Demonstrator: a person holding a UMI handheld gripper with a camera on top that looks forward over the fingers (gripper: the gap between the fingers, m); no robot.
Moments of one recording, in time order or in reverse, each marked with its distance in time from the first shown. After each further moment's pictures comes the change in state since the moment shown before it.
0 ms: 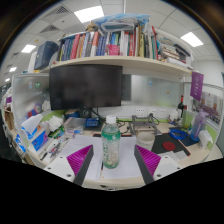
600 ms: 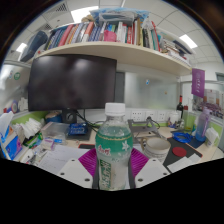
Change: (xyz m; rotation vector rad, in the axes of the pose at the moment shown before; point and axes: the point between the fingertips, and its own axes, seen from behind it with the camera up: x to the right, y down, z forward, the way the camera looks) arm 0.003 0.013 0.158 0.105 0.161 0.012
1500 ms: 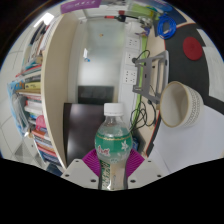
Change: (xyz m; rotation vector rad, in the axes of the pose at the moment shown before) arm 0.016 -0.100 0.041 -0.242 -0.439 1.451
